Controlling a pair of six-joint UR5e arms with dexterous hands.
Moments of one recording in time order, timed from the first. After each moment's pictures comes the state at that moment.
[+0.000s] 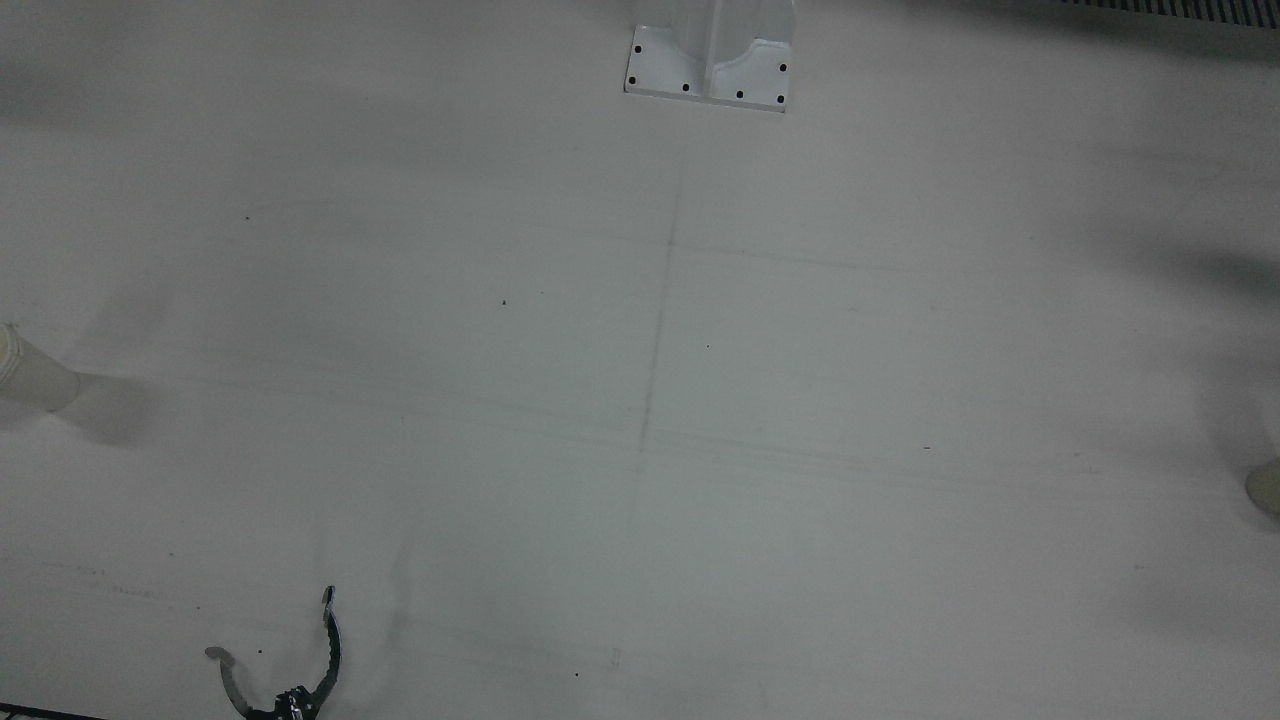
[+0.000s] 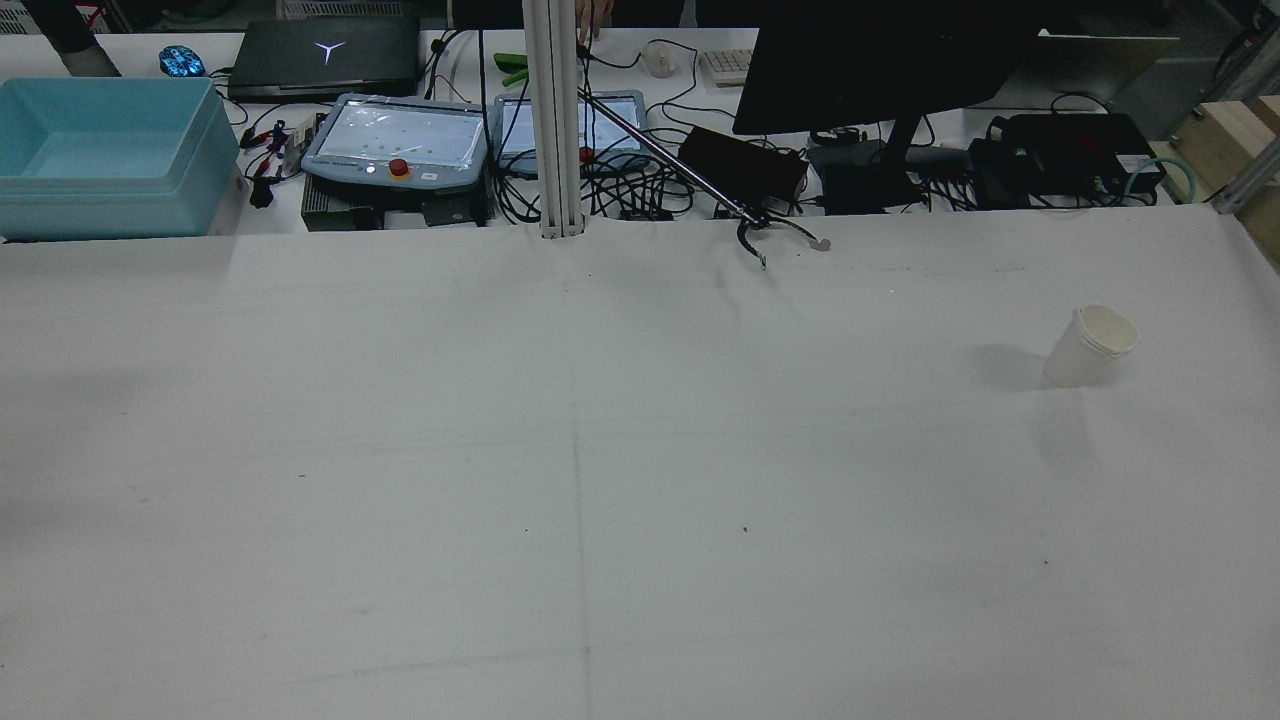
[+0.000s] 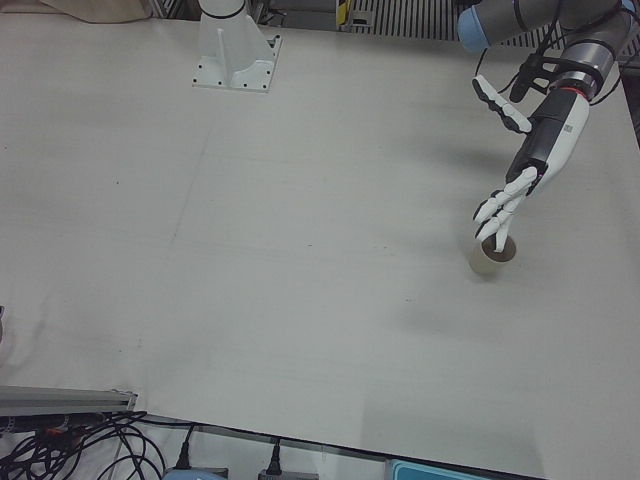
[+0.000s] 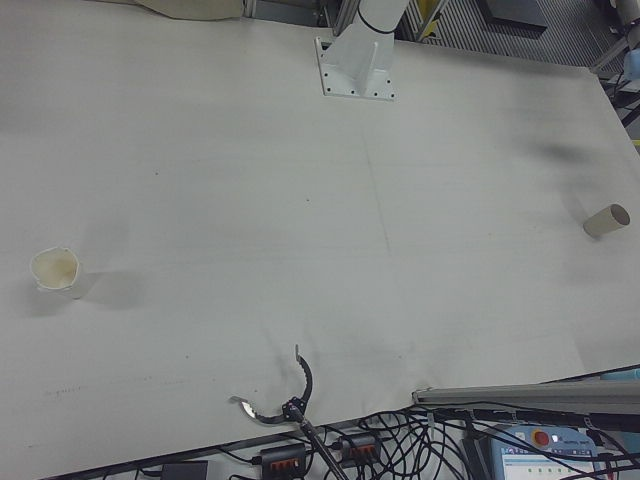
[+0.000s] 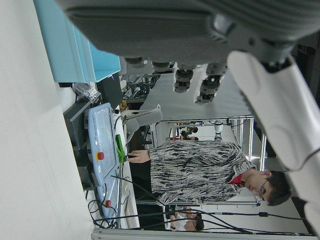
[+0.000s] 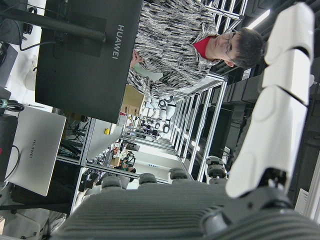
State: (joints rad) left arm -1.35 -1.35 -2.05 0.09 1.73 0.08; right arm 1.62 -1.77 1.97 -3.31 -1.56 -0.21
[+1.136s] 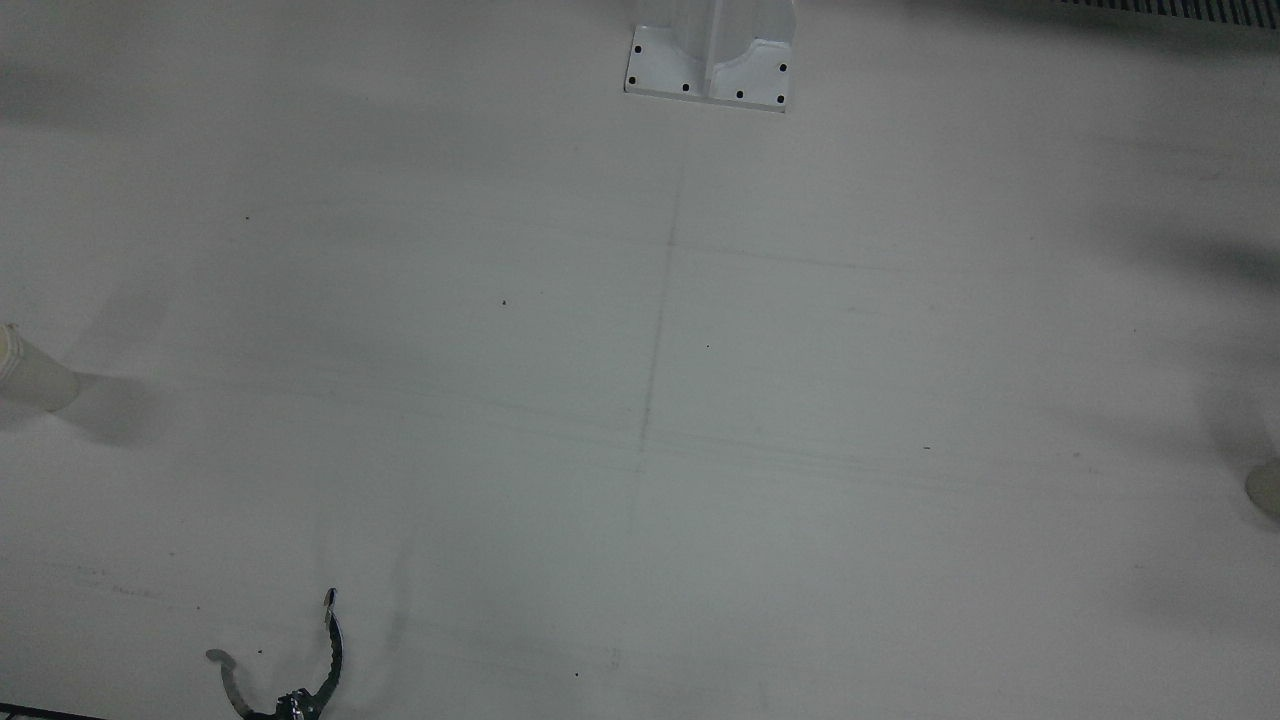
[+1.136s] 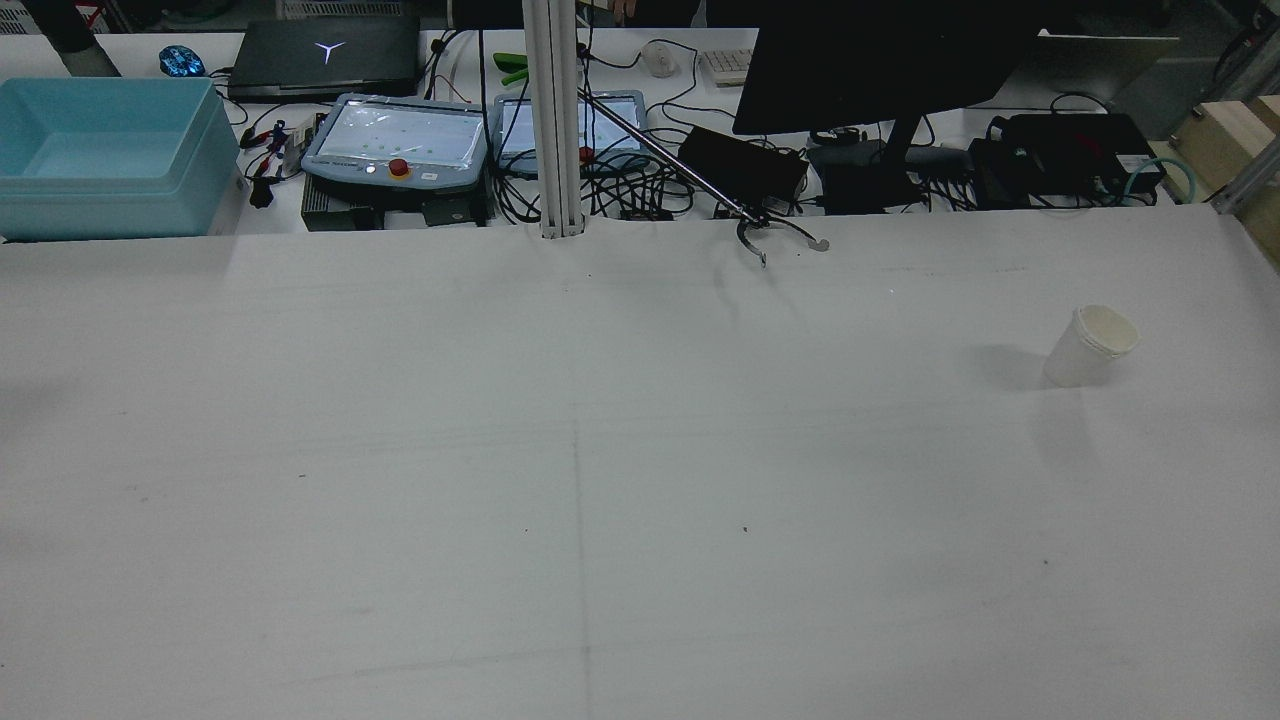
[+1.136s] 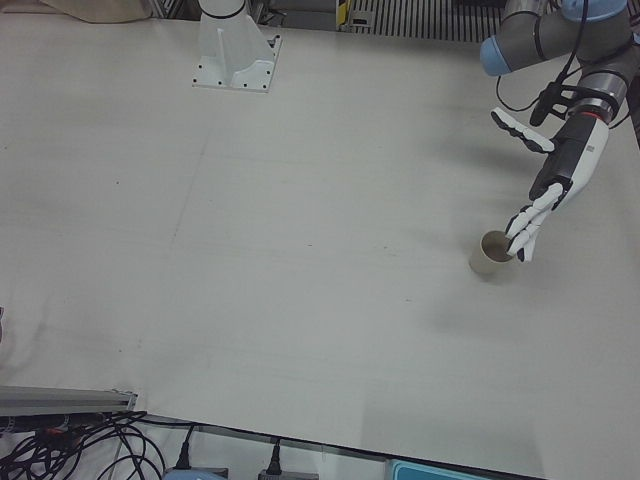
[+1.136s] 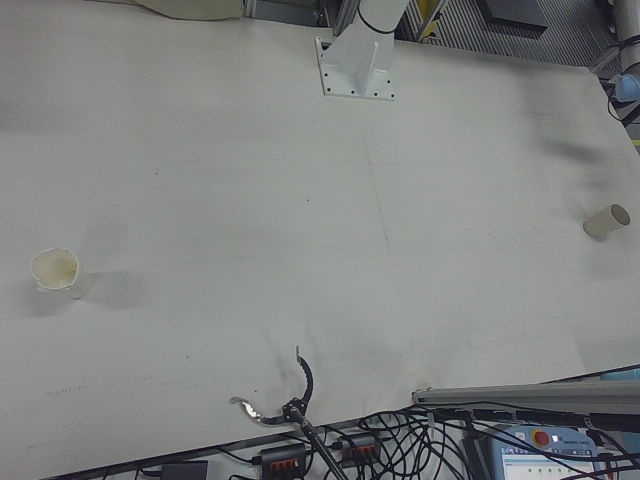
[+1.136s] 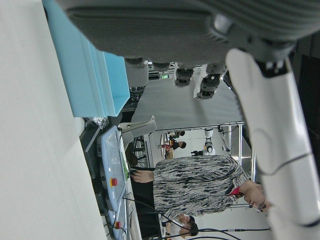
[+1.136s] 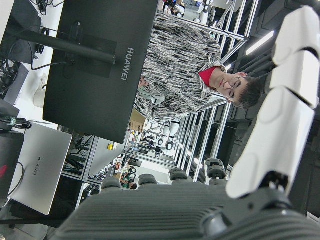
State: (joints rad) left arm -1.35 -1.29 -1.76 -0.30 1.68 0.11; right arm 1.54 -1.77 1.97 -3.28 -1.56 -0.26
